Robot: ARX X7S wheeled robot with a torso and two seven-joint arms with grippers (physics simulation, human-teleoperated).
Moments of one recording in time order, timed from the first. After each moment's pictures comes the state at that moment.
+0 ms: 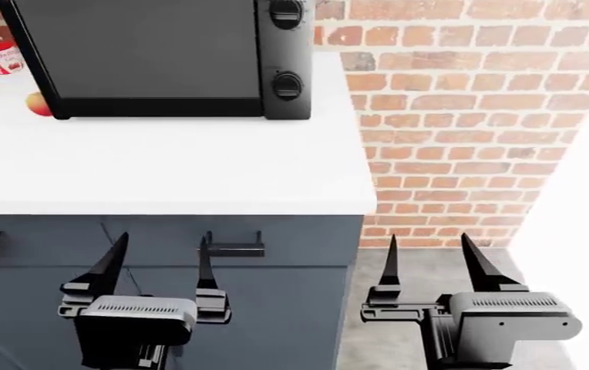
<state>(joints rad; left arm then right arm) 0.05 -0.19 0.14 0.40 -0.05 -0.05 -0.17 -0.06 0.17 -0.12 -0.47 0.05 0.15 0.20</state>
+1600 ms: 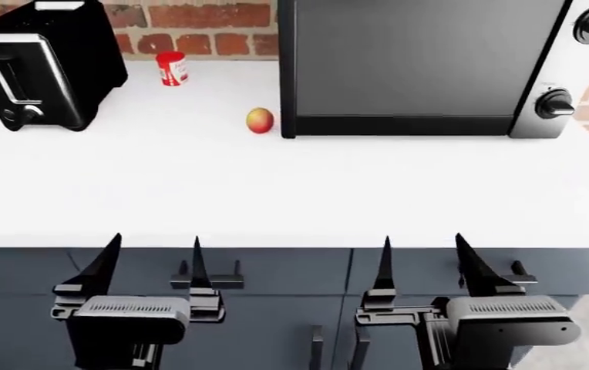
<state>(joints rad) 0.05 -0.25 0.16 0.40 -0.10 -0.05 -0.24 -0.07 0.22 -0.18 -0.49 0.09 0.13 0.25</state>
